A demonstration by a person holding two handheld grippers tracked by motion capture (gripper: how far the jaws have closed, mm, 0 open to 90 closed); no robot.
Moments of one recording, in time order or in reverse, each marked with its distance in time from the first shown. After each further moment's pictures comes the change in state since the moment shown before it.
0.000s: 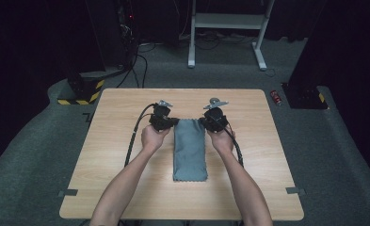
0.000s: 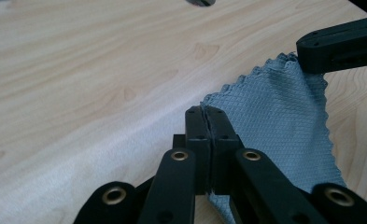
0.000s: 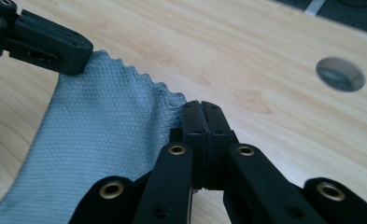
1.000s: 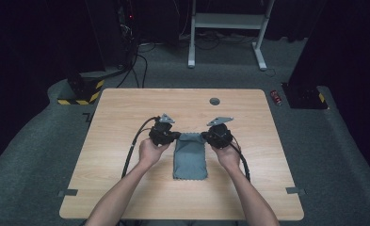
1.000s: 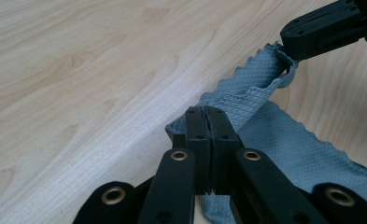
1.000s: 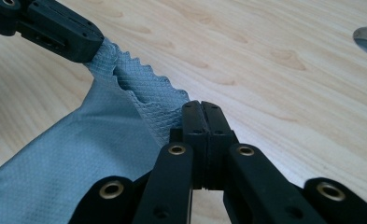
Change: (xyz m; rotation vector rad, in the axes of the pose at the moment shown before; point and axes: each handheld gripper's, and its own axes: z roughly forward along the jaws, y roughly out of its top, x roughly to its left) left arm -0.033 -0.042 -0.017 0.036 -0.071 0.120; right arm 0.018 -0.047 -0.028 0.006 0.071 -0.073
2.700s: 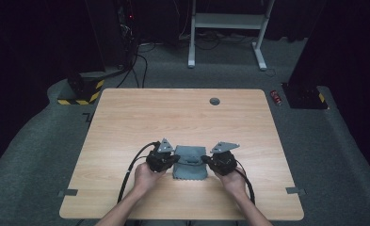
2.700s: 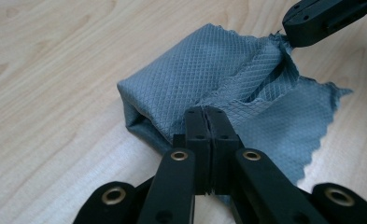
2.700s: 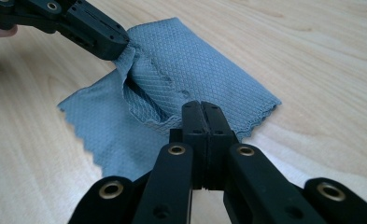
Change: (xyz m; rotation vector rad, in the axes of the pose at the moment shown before) left arm -0.054 -0.062 -0.020 0.007 -0.011 0.113; right arm 0.042 -0.064 -0.032 -0.026 0.123 -0.051
